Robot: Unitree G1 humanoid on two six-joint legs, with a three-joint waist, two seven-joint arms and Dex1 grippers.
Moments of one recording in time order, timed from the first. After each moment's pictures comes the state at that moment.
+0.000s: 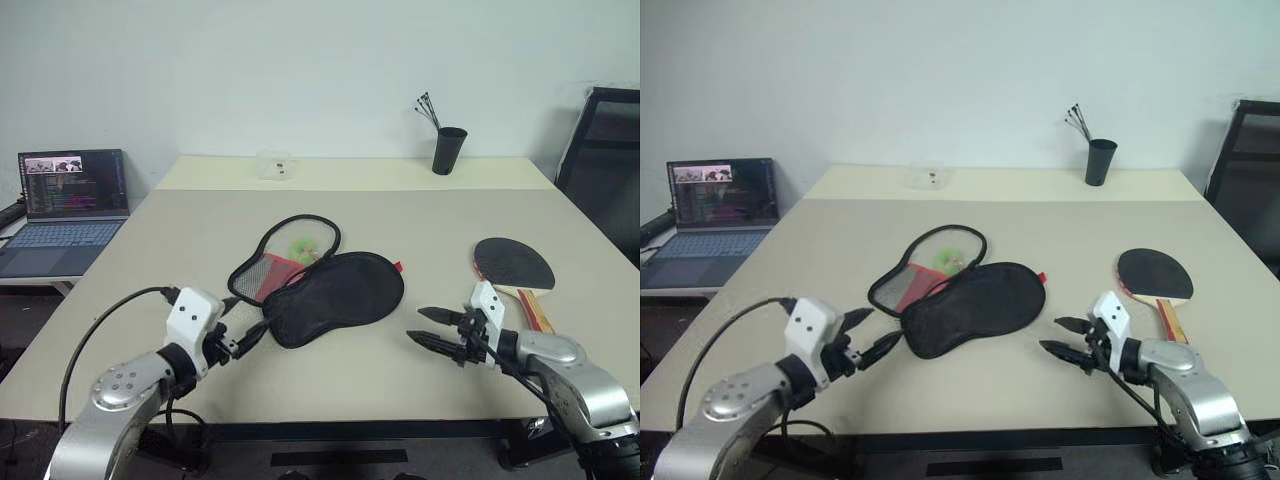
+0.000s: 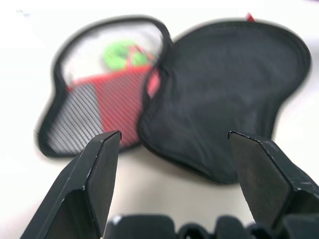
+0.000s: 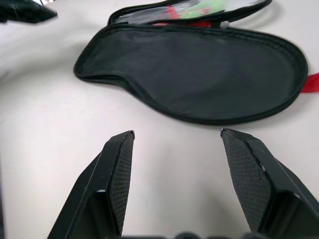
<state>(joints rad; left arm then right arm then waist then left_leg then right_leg) 0.07 0.62 0.20 -0.47 -0.37 0.51 -0.56 -0.19 -0.61 0.00 -0.25 0.45 0.53 0.87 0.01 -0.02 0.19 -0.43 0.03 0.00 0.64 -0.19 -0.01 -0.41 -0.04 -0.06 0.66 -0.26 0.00</state>
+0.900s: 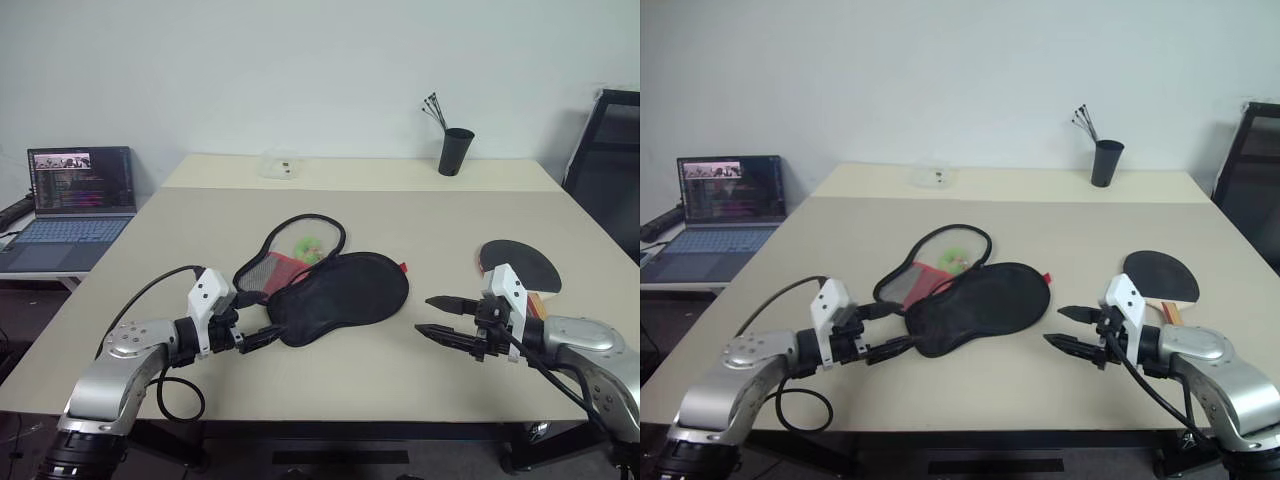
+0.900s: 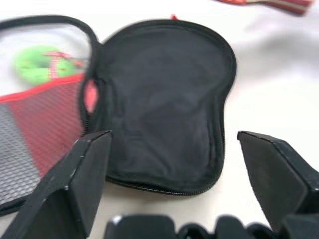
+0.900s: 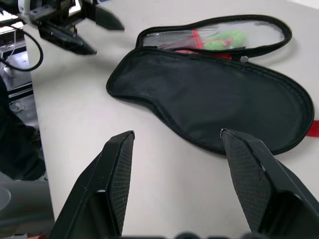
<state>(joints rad) -0.29 0.72 0.04 -0.05 -0.39 0.40 -0.99 -0.19 -0.72 -0.09 -0.42 0.57 0.64 0.87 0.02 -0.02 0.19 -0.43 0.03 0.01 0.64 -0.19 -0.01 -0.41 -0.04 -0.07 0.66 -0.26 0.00</state>
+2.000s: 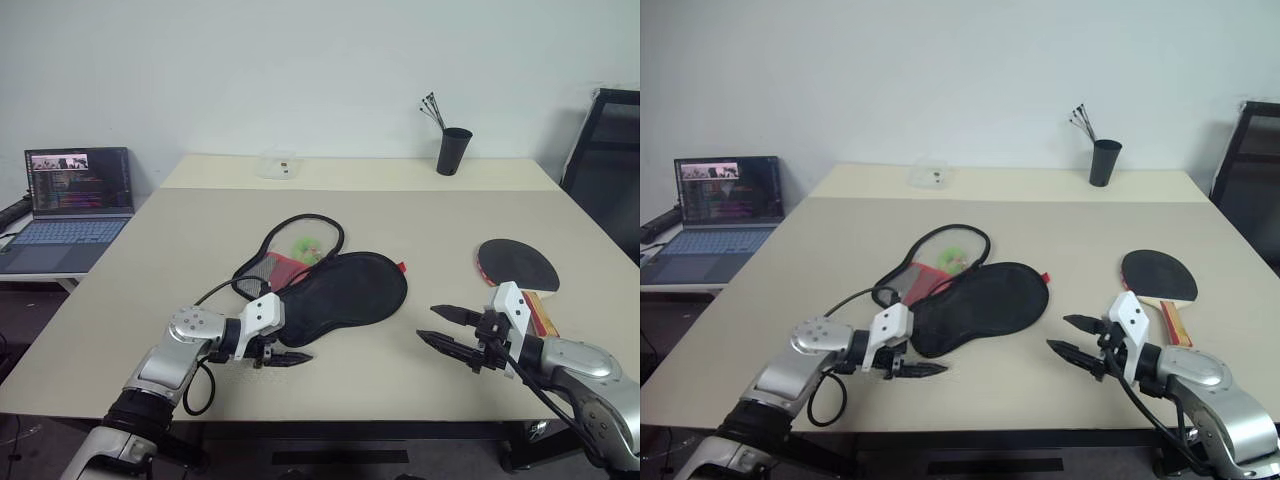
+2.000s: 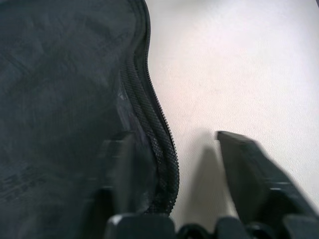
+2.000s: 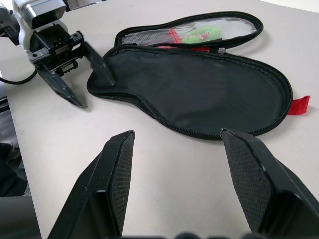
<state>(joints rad) -0.43 0.65 -0.19 0.24 -0.15 0.04 -1.26 -0.09 -0.66 -0.09 -0.44 0.53 0.55 0.78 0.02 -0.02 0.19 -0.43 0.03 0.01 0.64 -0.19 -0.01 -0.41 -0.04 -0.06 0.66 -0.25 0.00</state>
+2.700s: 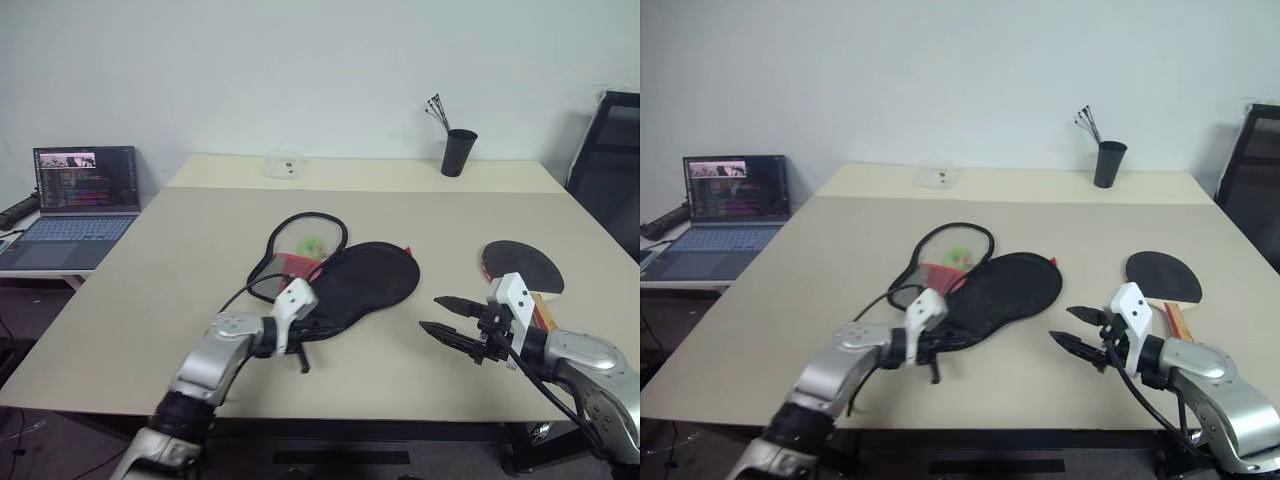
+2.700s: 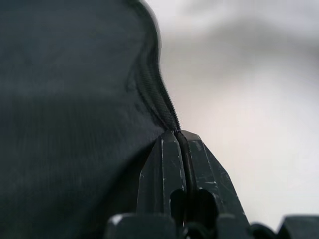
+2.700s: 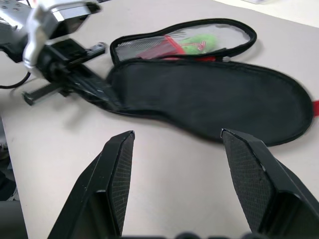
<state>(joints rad) -0.53 0.35 -0.23 0.14 -0.18 0.45 -0.97 -0.13 -0.68 -0.11 -0.45 0.53 0.60 0.76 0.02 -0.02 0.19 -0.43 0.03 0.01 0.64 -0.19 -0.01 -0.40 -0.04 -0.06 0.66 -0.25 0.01</state>
